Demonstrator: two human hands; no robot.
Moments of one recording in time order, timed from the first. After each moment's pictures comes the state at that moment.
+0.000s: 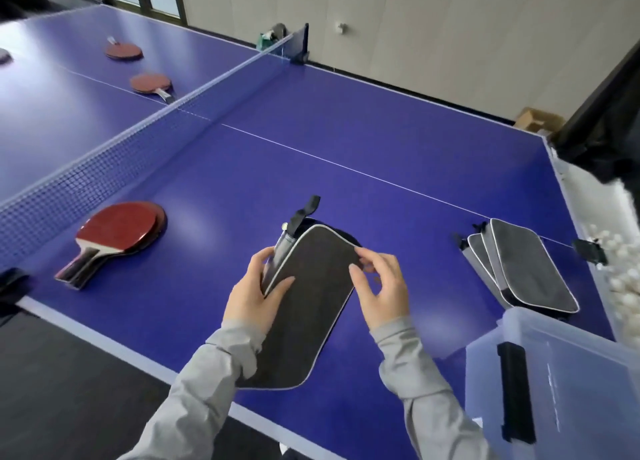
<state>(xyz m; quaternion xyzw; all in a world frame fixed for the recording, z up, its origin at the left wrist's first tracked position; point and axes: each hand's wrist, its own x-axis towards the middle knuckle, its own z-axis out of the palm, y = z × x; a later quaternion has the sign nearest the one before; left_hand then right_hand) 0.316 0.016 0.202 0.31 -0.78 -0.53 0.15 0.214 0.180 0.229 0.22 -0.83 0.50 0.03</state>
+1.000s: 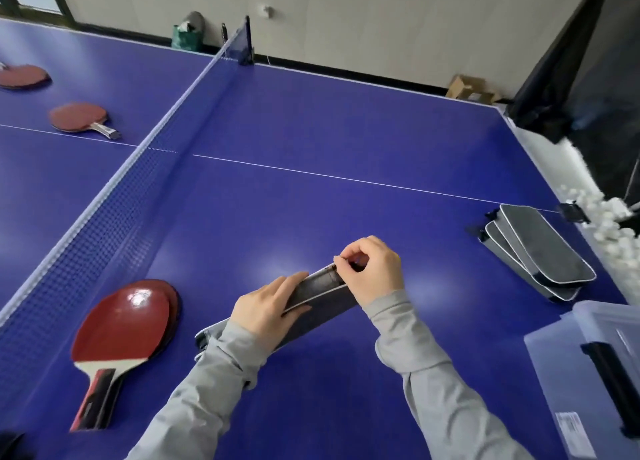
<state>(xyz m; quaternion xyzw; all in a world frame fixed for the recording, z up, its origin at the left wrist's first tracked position) 0.258 -0.193 0.205 -0.02 -0.95 -0.28 0.14 0.179 -0.036 0.260 0.13 -0.90 0.40 0.10</state>
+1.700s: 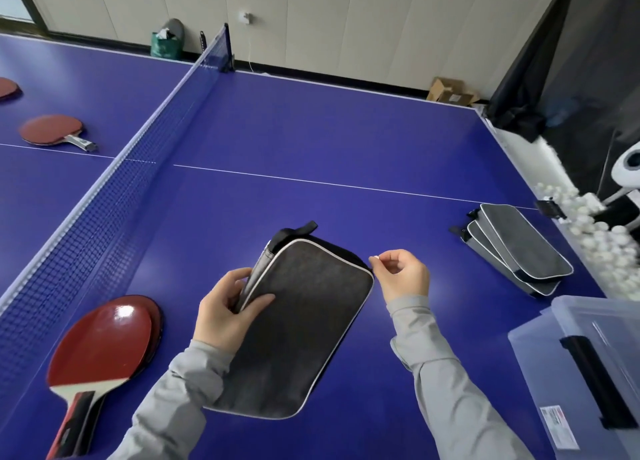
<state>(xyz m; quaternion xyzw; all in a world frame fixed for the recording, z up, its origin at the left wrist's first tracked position) 0.257 -0.209 0.213 0.13 -0.75 -0.63 0.16 0.151 0.025 0.232 -0.09 -0.86 0.48 0.11</state>
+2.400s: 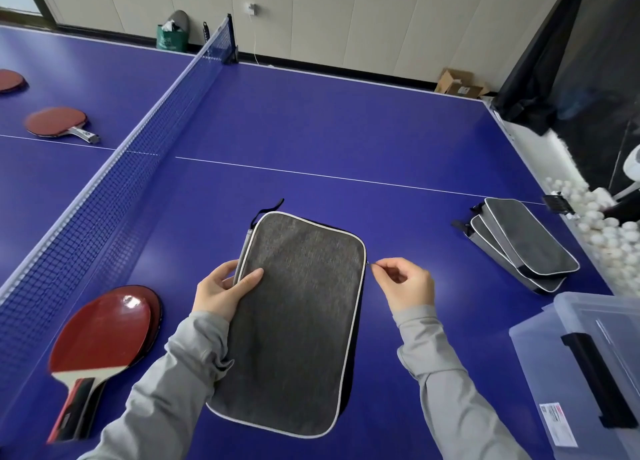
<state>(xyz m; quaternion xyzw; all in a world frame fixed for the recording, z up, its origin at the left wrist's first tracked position) 0.239 -0.212 0.208 0.28 -0.60 -0.74 0.04 0.162 0.049 0.216 -0.01 -0.86 0.50 0.11</state>
